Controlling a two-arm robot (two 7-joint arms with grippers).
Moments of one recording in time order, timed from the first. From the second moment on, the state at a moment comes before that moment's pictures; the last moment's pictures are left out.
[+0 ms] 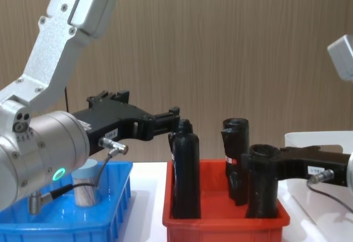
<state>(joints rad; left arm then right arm) -0.24 0.38 0.45 -1.63 -0.20 0.01 -0.01 0.30 0.22 -0.28 -1.38 0.21 0.17 0.40</state>
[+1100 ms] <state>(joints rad) -0.24 0.38 0.45 -1.63 -0.20 0.01 -0.01 0.32 0.24 -0.25 -1.54 0.25 0.19 0.32</state>
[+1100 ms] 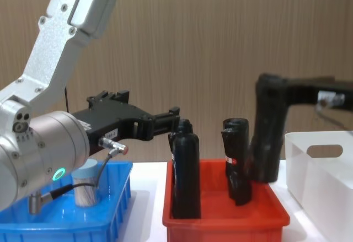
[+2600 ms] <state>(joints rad) -0.24 0.38 0.45 -1.63 -0.20 0.01 -0.01 0.54 0.27 -0.15 -1.16 0.16 0.10 0.18</state>
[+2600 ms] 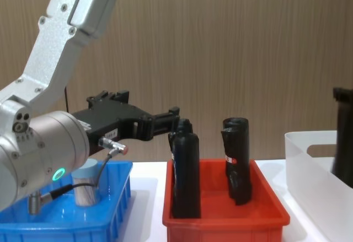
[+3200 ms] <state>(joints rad) -0.24 0.38 0.45 -1.63 -0.20 0.01 -0.01 0.57 0.26 -0.14 -1.06 0.18 0.06 0.20</state>
